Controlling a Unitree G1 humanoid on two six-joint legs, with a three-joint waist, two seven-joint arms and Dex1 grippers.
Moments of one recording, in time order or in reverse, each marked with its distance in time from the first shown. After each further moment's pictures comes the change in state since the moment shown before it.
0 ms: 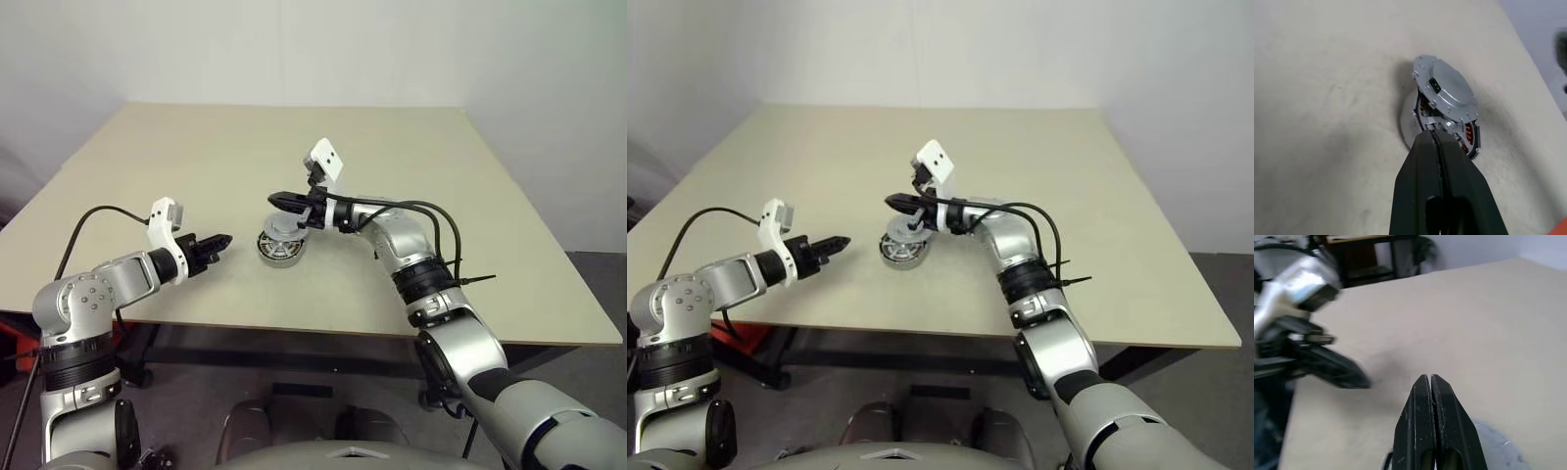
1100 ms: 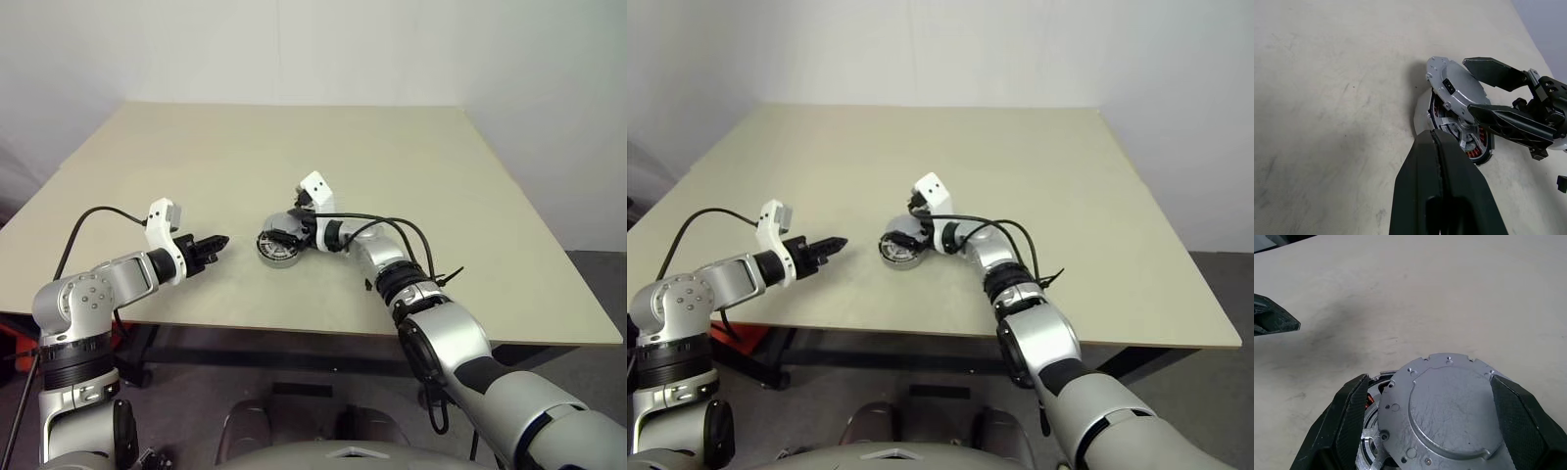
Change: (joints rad) left arm 0.001 0.001 -0.008 0.014 0.016 -0.015 0.014; right arm -0.076 0.076 -0.036 0.459 -0.109 -0.226 -0.115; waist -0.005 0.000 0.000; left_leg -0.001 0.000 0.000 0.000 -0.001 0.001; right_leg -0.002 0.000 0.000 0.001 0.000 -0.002
